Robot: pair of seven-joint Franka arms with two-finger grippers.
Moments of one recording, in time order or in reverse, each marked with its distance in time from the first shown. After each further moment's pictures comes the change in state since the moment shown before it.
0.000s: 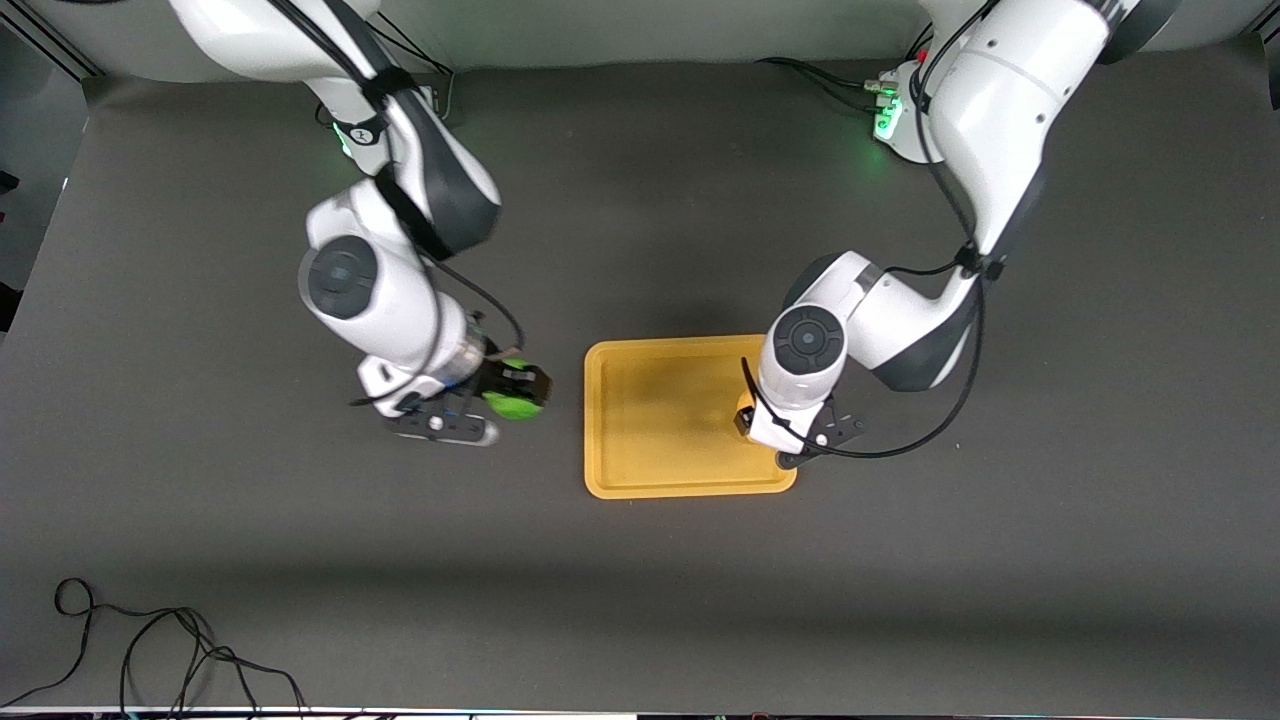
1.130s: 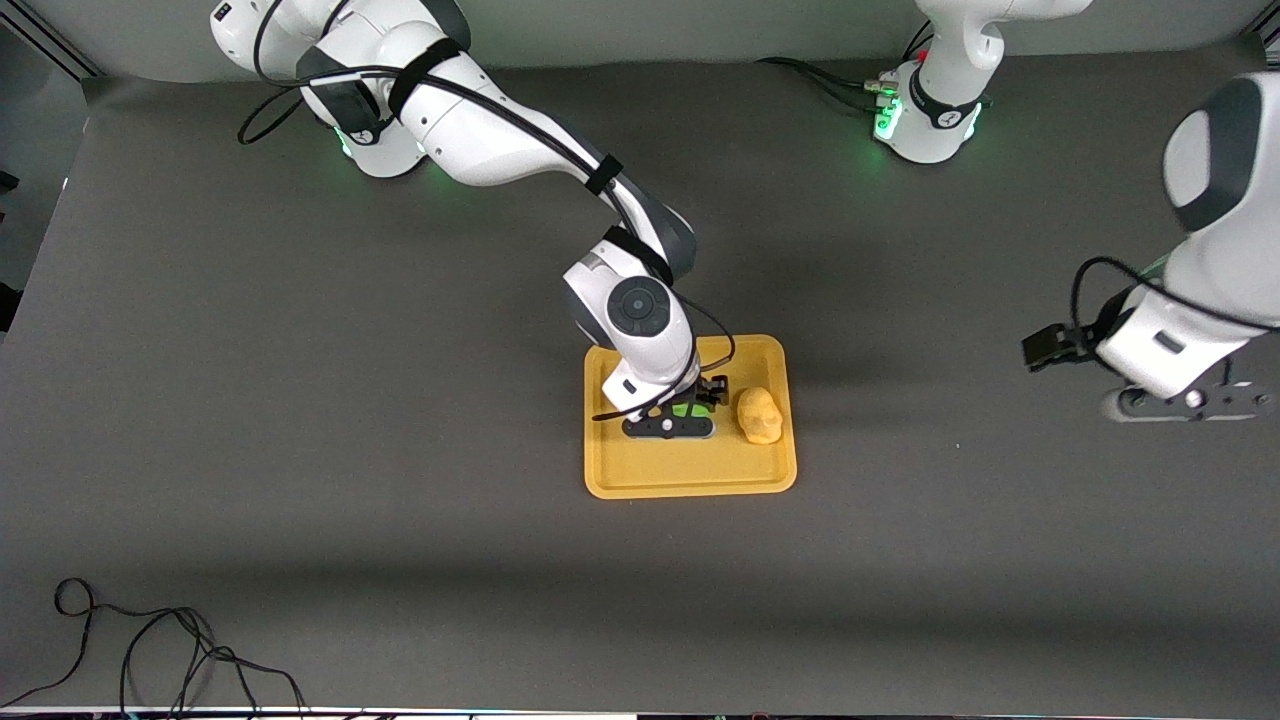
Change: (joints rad) left arm 0.113 -0.502 0.398 -0.067 -0.233 -0.322 1.000; right arm 0.268 0.524 -0.012 0.429 -0.070 0.155 0.150
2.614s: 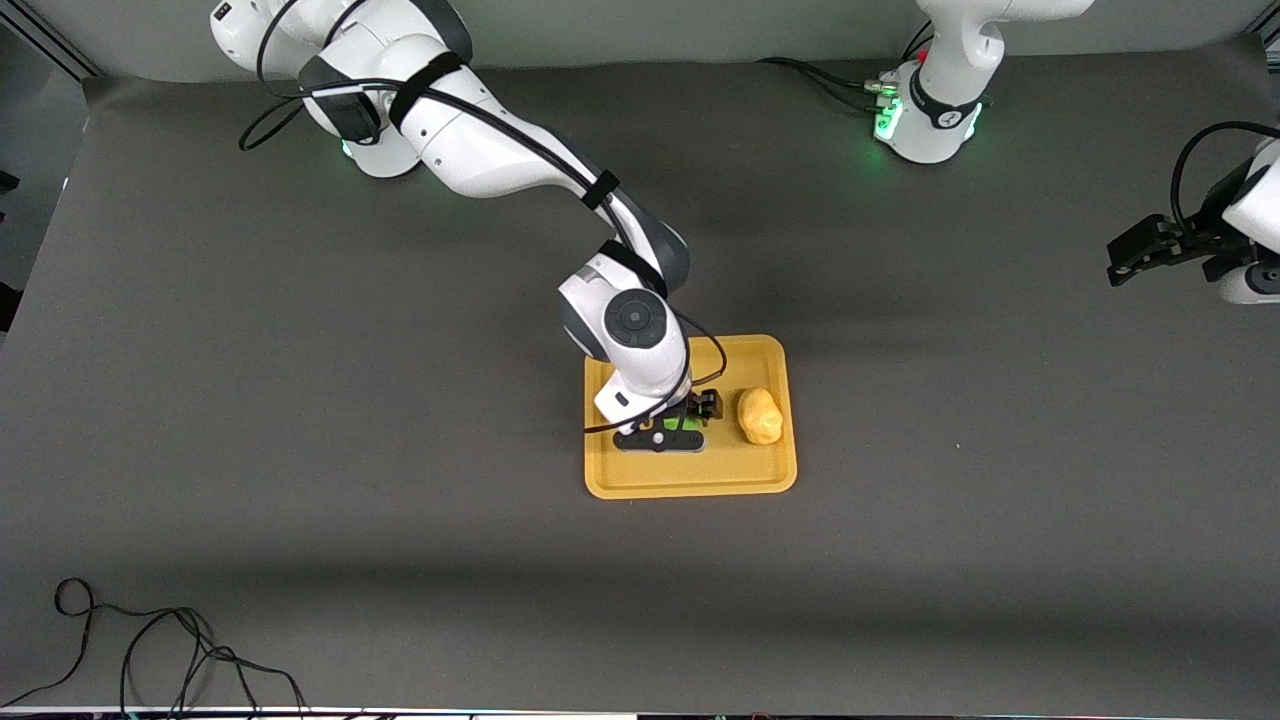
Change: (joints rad) left arm -0.045 -0.202 0.114 -0.080 -0.006 -0.081 0.070; right arm -0.023 0.018 -0.012 0.037 -0.033 -0.003 0.005
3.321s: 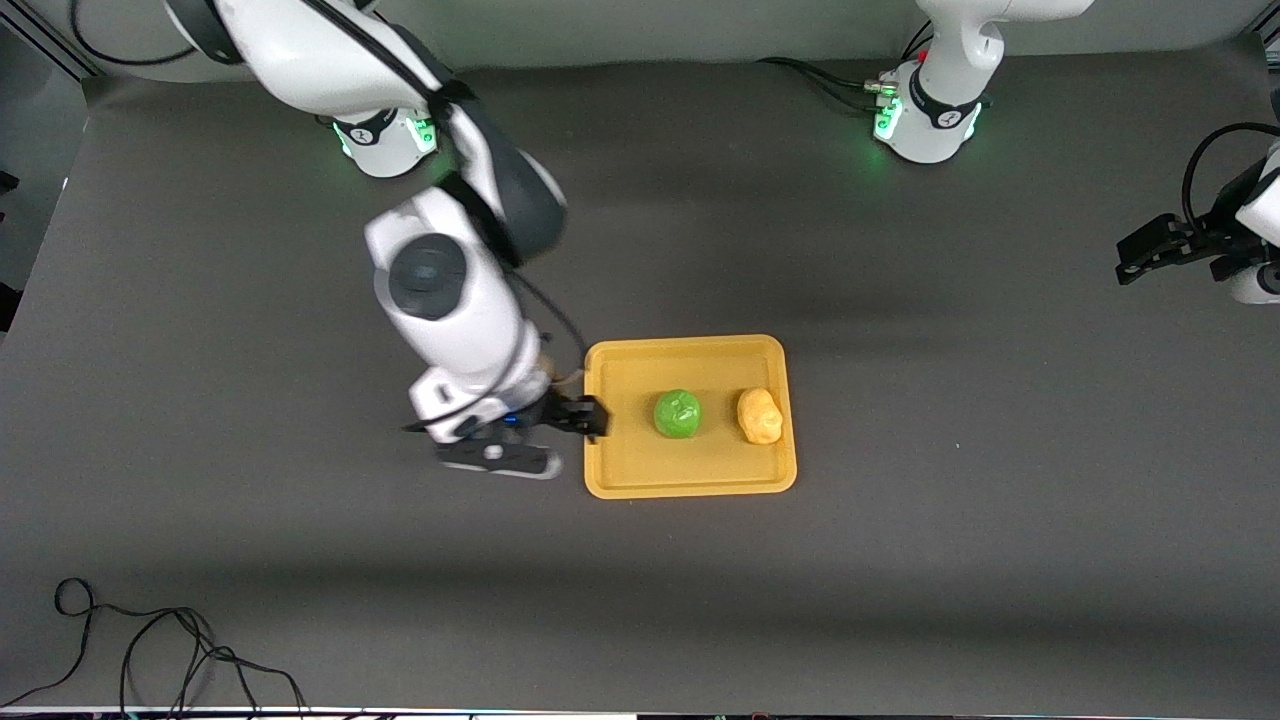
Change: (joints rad) left arm 0.000 -0.001 0.016 -0.009 -0.006 0.000 0.020; right arm -0.230 -0.439 -0.011 -0.151 -0.001 -0.299 -0.127
